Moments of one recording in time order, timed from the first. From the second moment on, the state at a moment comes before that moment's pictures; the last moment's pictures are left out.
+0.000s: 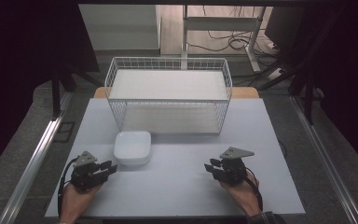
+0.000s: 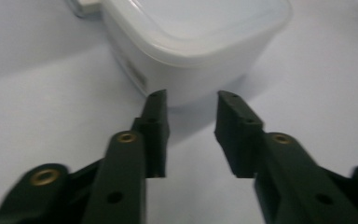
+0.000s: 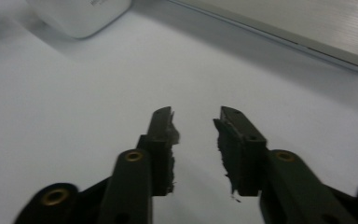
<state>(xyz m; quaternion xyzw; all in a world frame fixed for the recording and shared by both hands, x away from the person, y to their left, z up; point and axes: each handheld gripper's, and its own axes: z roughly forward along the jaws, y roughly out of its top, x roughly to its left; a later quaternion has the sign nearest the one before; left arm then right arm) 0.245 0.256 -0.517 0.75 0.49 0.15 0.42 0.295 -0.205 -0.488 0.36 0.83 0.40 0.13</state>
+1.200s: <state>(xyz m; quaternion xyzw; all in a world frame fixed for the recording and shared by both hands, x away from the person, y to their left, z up) 0.326 0.212 -0.522 0.77 0.47 0.12 0.41 0.352 -0.139 -0.492 0.33 0.85 0.40 0.10</state>
